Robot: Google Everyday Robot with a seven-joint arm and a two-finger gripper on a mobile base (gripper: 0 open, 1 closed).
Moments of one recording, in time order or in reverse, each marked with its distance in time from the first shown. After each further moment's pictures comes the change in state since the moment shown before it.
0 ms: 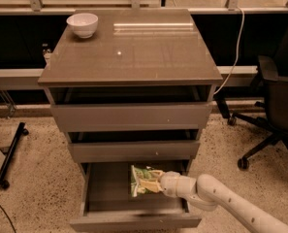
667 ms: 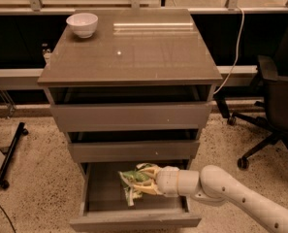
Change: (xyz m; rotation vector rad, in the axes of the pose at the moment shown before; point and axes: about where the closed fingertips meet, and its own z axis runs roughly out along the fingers) arm -0.099 0.104 -0.036 -0.128 0.025 -0.392
